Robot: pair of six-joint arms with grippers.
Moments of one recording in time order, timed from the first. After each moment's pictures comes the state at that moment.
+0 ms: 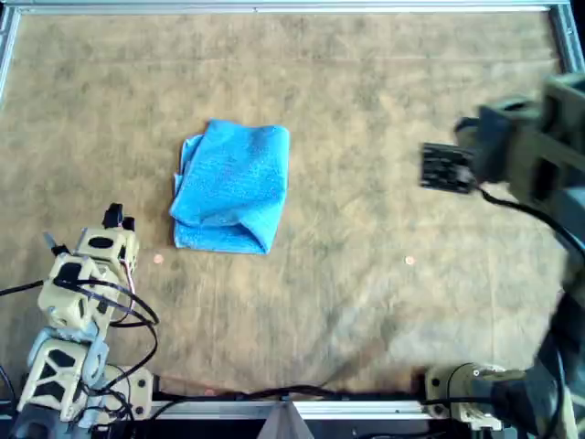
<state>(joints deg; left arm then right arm) -10.7 177.2 173.2 10.0 -1.4 2.0 9.4 102.6 43.5 91.1 -5.4 4.0</state>
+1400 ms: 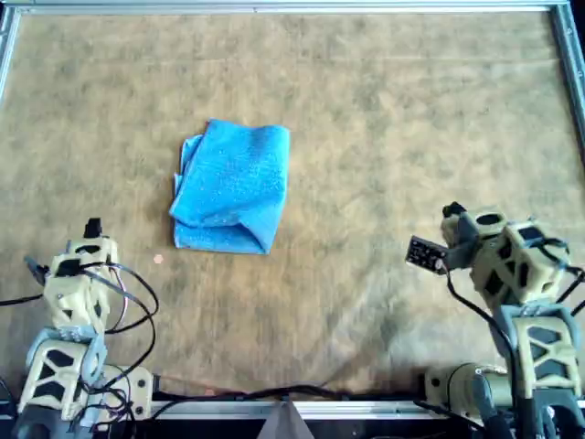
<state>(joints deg) -7.9 177.5 173.2 24.7 -13.1 2.0 4.0 155.2 151.3 24.7 -5.5 4.0</state>
